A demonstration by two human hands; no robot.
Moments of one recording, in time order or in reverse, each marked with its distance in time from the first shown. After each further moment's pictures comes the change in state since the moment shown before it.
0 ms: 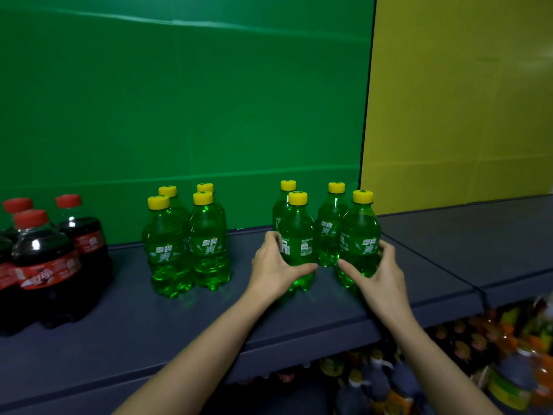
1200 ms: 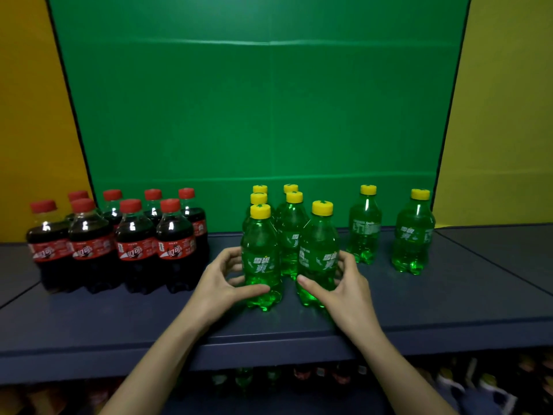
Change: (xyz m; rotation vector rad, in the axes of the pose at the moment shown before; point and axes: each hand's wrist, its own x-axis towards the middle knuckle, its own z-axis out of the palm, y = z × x) left_hand -0.083 -0.078 -0.177 -0.309 0.062 -0.036; right_hand -0.082 -0.109 0.096 0.186 -0.327 -0.117
